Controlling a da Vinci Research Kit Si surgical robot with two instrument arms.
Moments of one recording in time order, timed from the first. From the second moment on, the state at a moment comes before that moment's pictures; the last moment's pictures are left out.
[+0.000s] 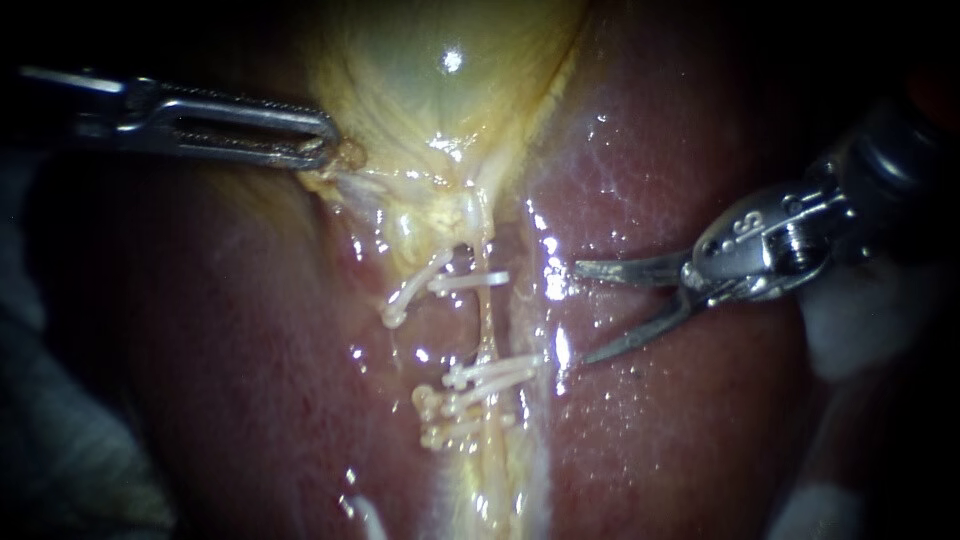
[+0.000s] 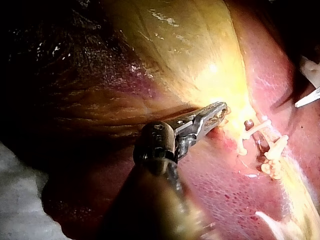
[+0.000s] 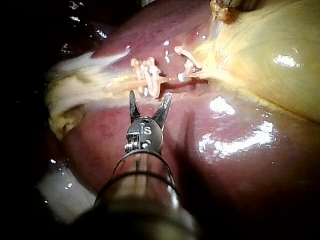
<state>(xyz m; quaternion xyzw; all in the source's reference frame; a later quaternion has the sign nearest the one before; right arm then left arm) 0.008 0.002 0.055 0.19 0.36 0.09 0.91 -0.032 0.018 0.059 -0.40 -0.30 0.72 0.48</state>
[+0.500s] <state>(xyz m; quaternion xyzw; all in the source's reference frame) 0.010 0.002 0.056 0.21 0.36 0.09 0.90 -0.029 0.018 0.053 -0.40 -0.29 0.72 0.49</state>
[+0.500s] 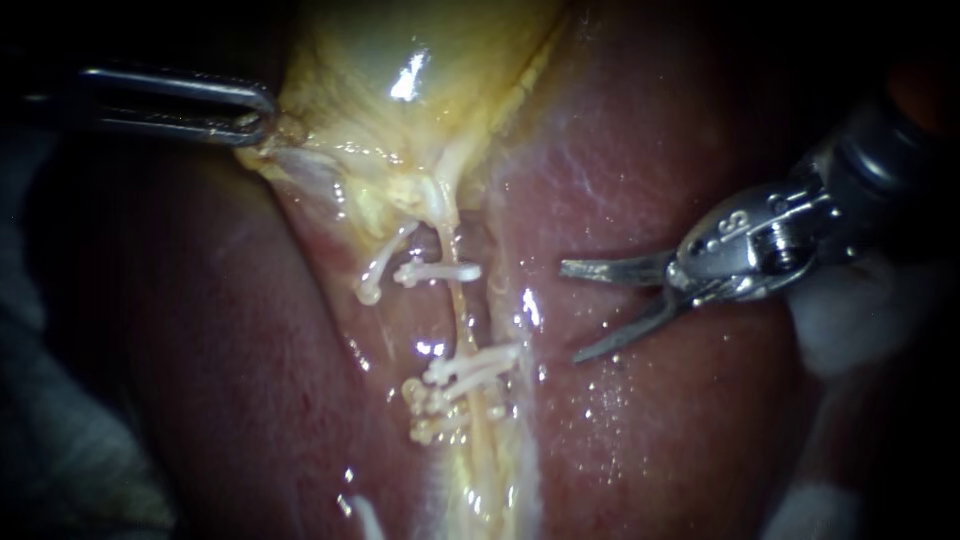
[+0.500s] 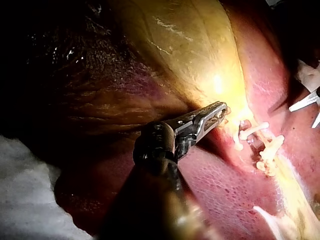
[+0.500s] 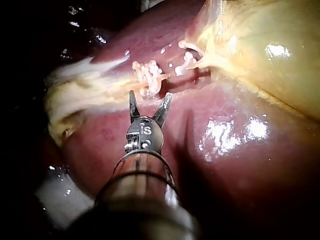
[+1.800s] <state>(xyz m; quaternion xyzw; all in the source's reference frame) 0.020 -0.001 0.066 0.42 0.44 0.12 0.78 -0.029 0.018 0.053 -0.40 -0.29 0.72 0.49</state>
